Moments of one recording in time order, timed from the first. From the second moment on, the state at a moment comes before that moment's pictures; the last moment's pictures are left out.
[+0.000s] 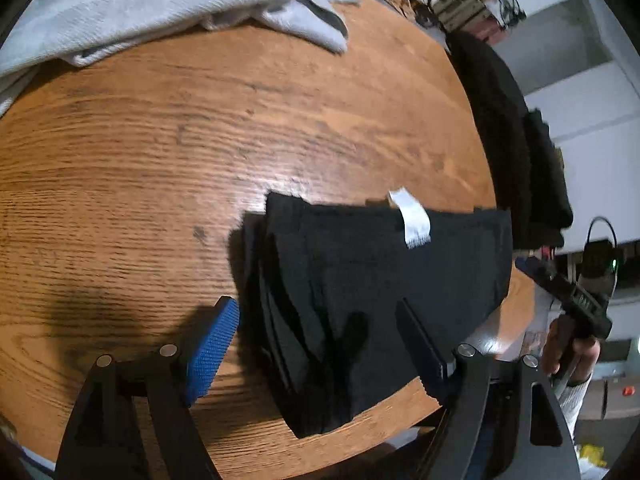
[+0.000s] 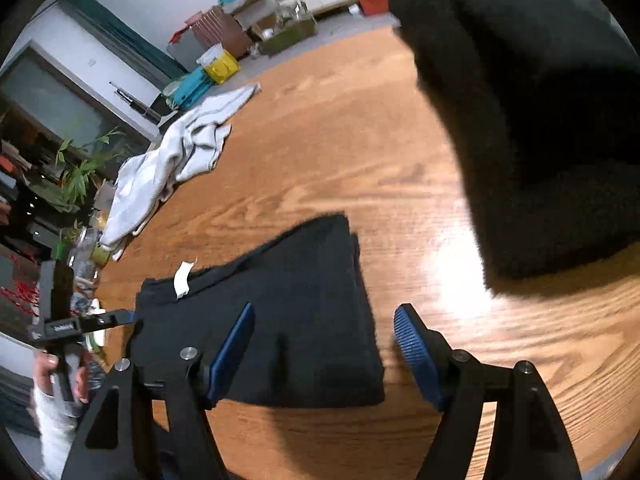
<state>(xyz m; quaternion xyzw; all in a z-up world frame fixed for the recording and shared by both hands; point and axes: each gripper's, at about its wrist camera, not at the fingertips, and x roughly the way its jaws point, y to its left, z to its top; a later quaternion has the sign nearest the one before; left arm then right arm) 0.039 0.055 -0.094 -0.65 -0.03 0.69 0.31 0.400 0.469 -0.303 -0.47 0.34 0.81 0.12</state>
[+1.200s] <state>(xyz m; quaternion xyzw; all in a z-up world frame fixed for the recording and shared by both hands) 0.009 0.062 -0.108 -0.65 -0.04 0.72 0.25 0.396 0.462 -0.311 -0.49 0.32 0.80 0.13</state>
